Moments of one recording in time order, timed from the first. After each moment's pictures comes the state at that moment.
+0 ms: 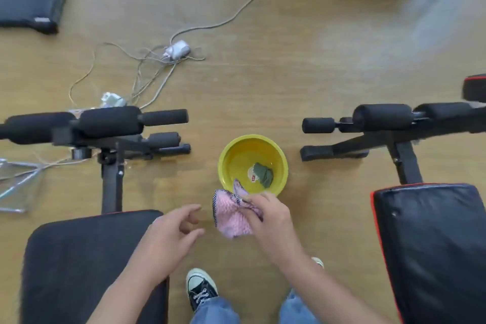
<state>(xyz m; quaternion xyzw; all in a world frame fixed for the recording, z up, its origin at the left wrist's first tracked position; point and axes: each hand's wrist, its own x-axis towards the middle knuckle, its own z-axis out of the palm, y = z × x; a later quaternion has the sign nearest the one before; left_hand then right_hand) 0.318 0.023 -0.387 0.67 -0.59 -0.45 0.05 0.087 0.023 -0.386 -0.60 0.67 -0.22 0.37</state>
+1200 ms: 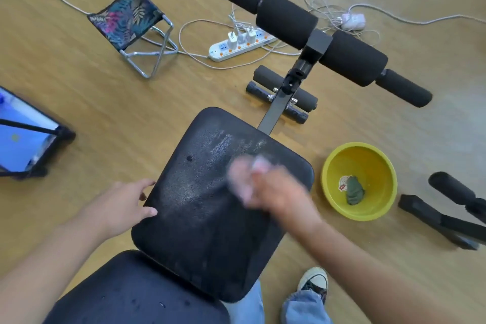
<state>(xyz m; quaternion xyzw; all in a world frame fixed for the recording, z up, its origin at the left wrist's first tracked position) 0.636 0.230 -0.433 0.82 -0.32 -0.46 -0.10 0.346 0.058 -0.472 -0.91 0.24 -0.08 0.34</state>
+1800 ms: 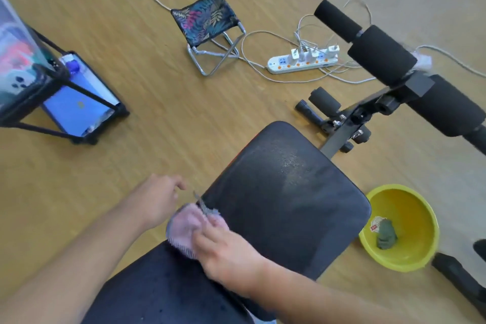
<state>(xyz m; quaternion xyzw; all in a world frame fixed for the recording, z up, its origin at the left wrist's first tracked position) 0.666 0.273 -0.430 0.86 -0.27 -0.43 -0.02 0.465 0.202 -0.481 -0.98 -0.08 0.00 0.18</state>
